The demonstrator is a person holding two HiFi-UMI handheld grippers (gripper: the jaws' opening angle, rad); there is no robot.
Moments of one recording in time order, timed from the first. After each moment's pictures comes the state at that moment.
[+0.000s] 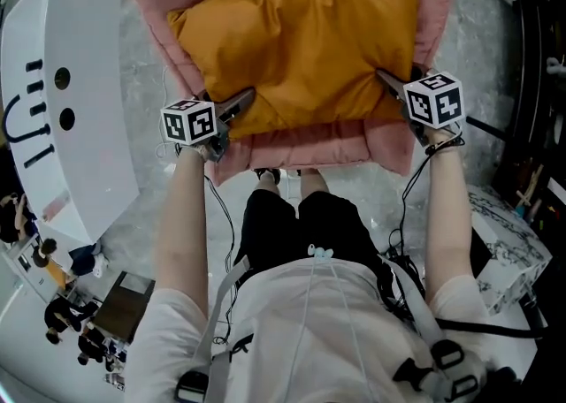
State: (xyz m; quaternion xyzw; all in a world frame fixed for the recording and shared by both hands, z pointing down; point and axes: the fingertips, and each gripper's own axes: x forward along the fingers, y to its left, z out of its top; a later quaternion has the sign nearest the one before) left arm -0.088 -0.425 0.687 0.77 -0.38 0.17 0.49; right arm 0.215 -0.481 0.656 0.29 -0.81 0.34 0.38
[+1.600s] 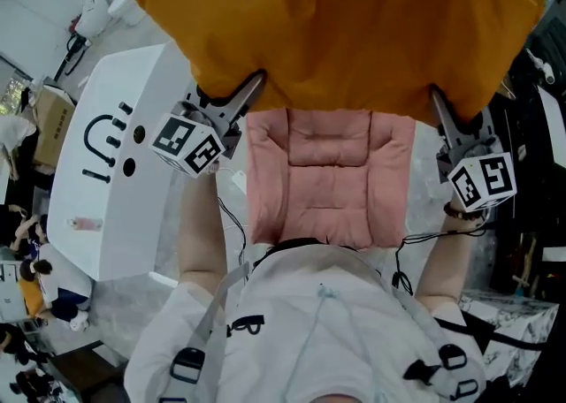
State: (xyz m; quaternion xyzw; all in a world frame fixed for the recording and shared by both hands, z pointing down) left arm -0.114 -0.420 0.121 0.89 -0.44 -0.07 -0.08; right arm 0.194 -0.421 0.114 0.44 -0.89 -0.12 0.00
